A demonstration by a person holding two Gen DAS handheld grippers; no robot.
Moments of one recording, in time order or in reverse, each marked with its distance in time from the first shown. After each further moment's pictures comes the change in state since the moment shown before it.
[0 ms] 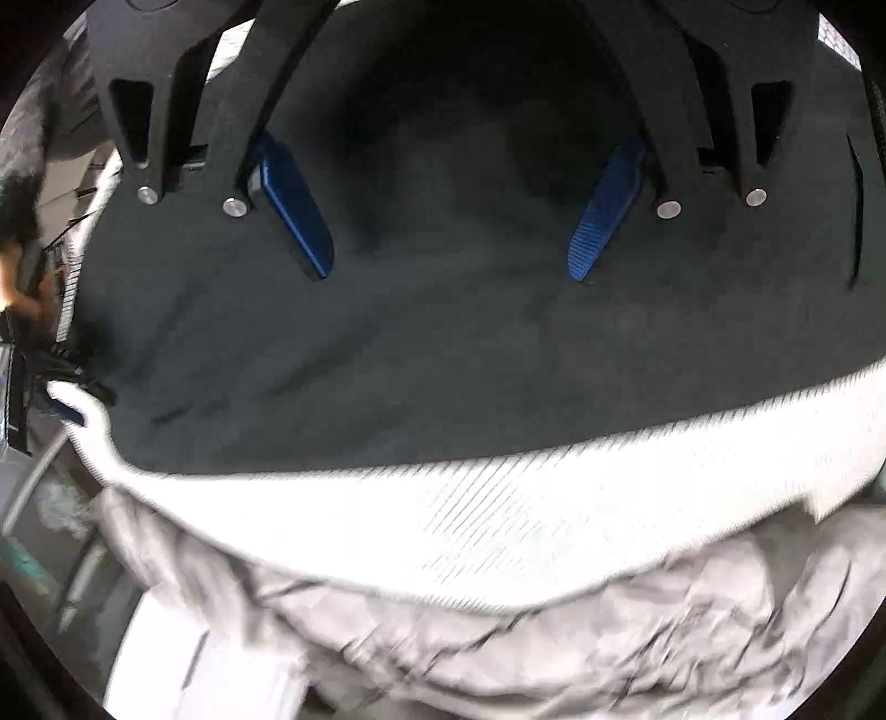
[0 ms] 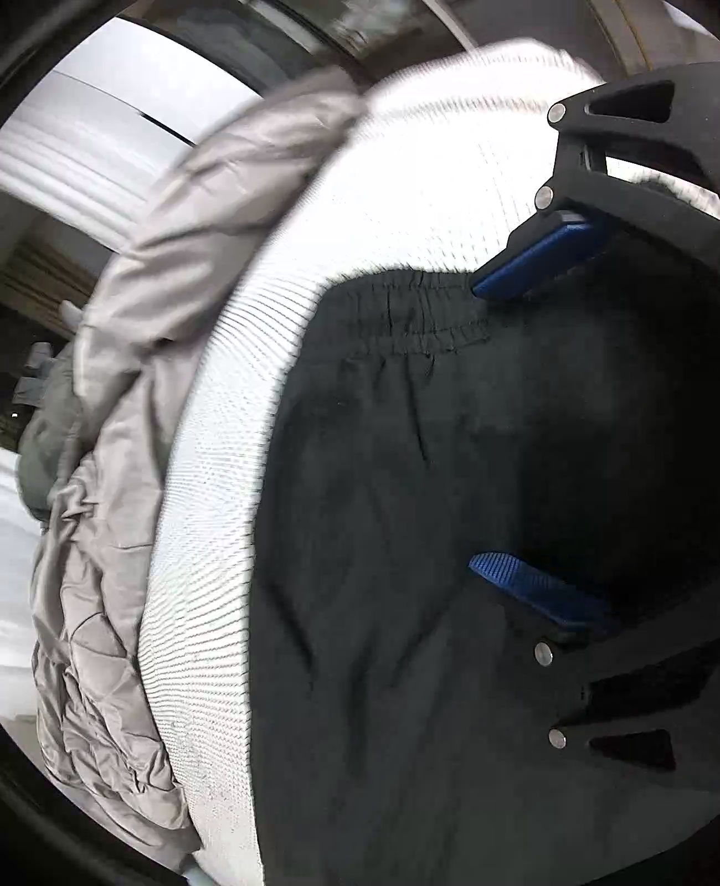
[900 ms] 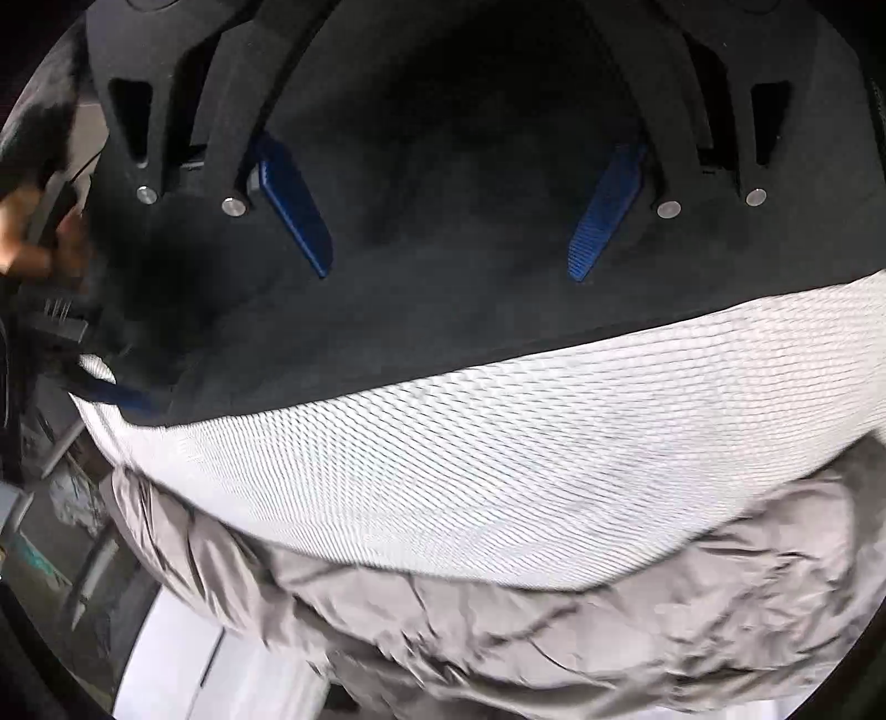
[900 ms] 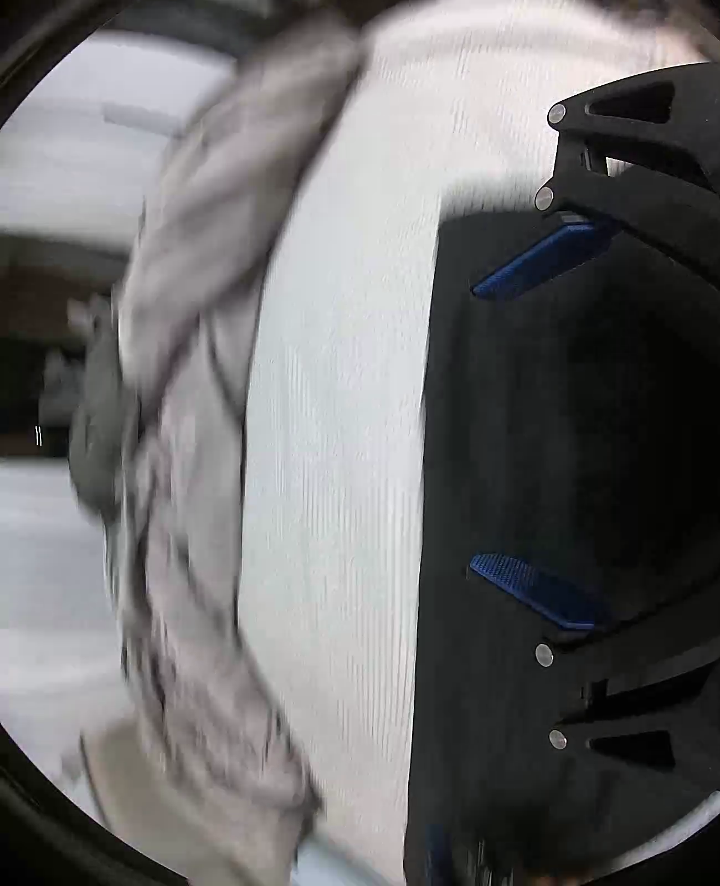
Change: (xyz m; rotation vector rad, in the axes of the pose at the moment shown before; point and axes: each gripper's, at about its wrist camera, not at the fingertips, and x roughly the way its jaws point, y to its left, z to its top) left arm 0.076 -0.035 0.074 0.015 0.050 -0.041; right arm 0.033 0.048 0.085 0.124 0.013 0.359
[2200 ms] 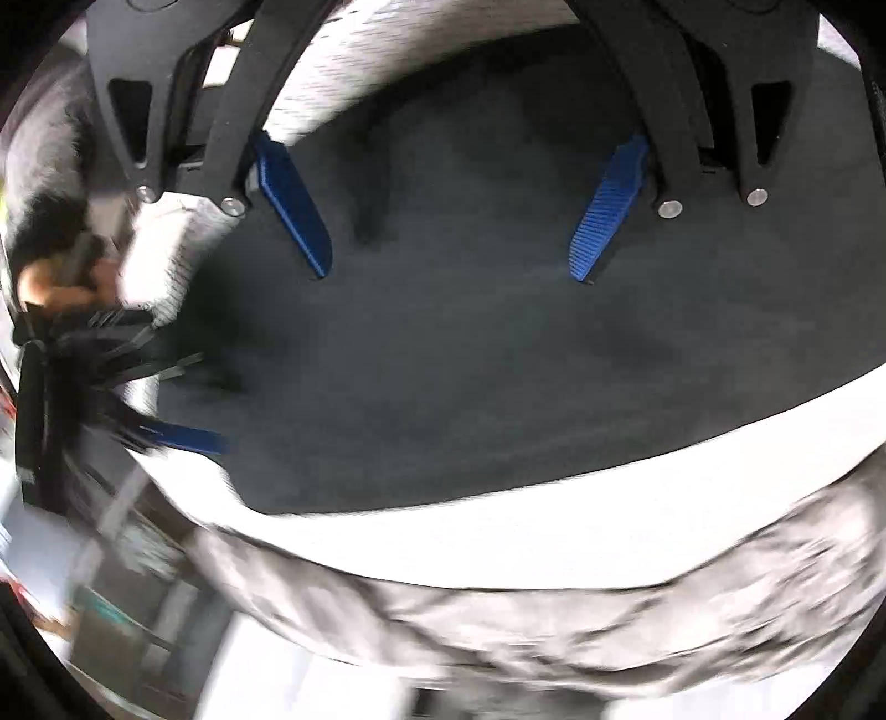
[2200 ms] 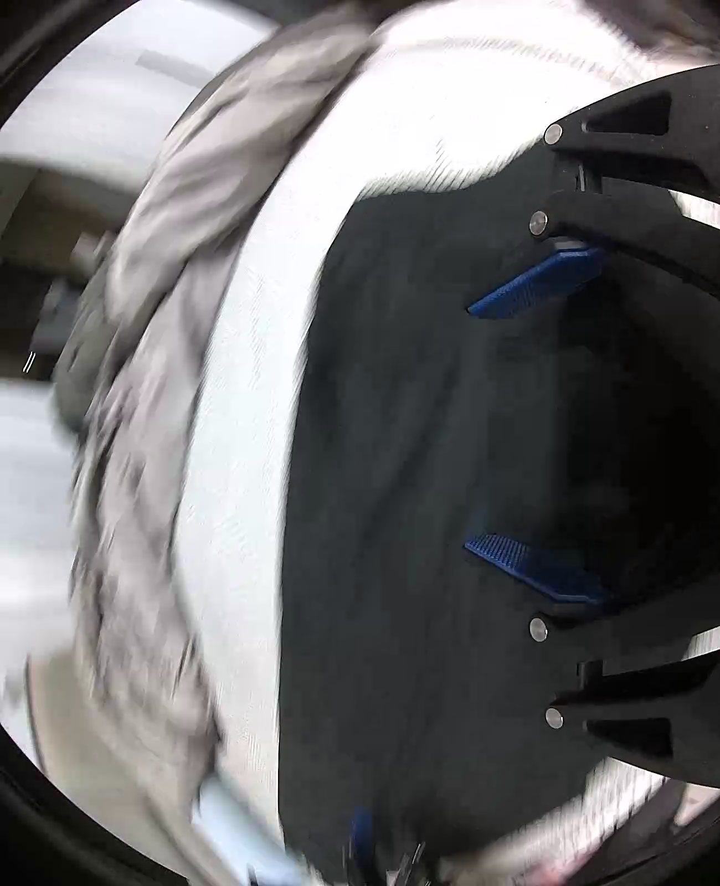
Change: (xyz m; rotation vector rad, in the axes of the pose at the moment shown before) left arm -0.065 -0.101 -0.110 0.157 -0.023 -0.141; right arm -0.070 0.043 -0.086 -0.186 -0.023 0.030
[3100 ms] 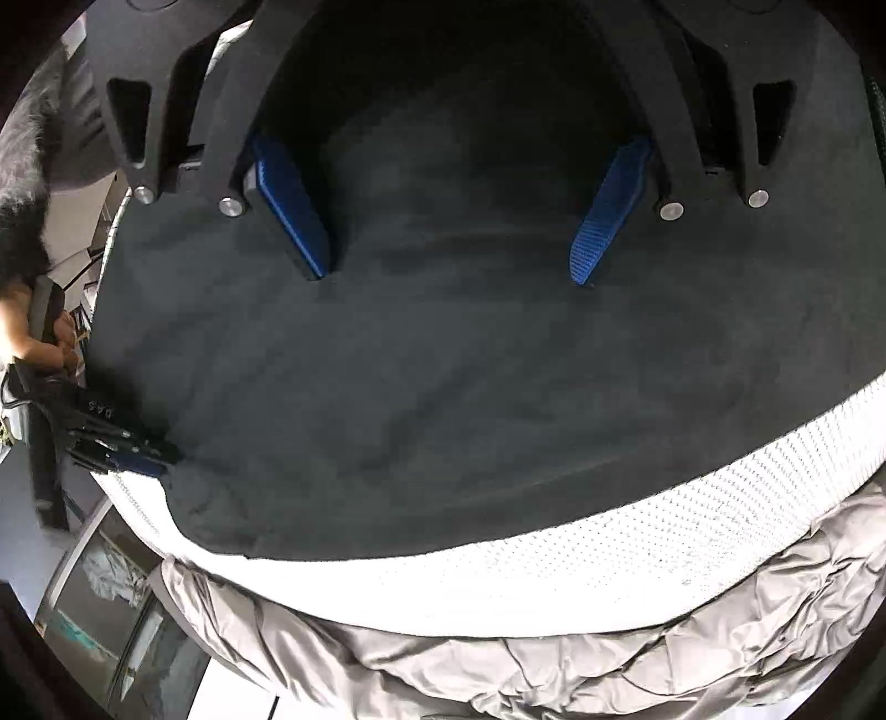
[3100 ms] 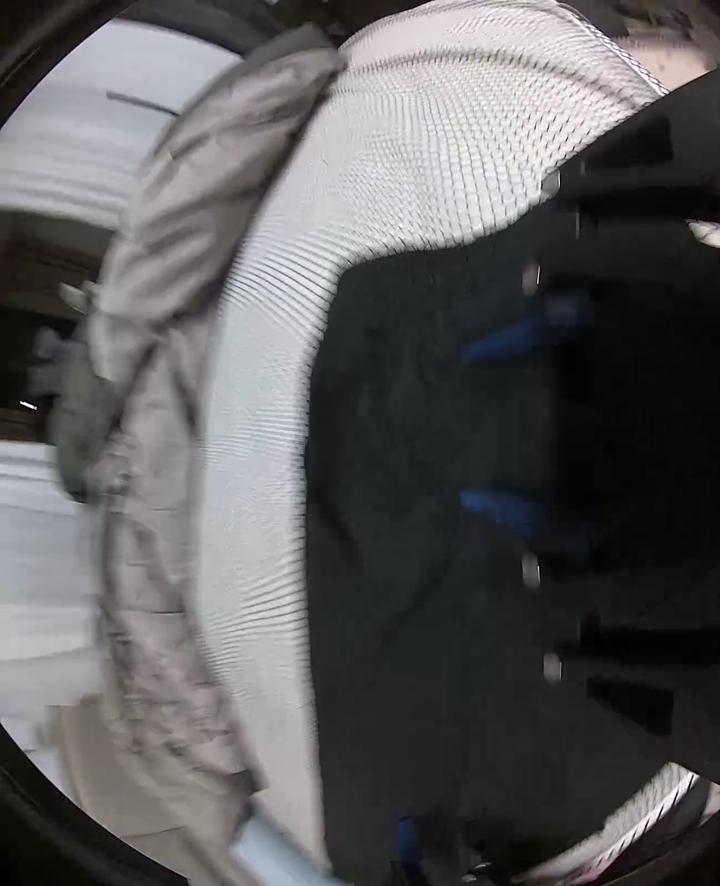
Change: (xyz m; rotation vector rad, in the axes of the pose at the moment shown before) left arm 0.050 0.036 0.021 -0.042 0.073 0.081; right arm 0.049 -0.108 -0.020 0.086 0.122 -0.261
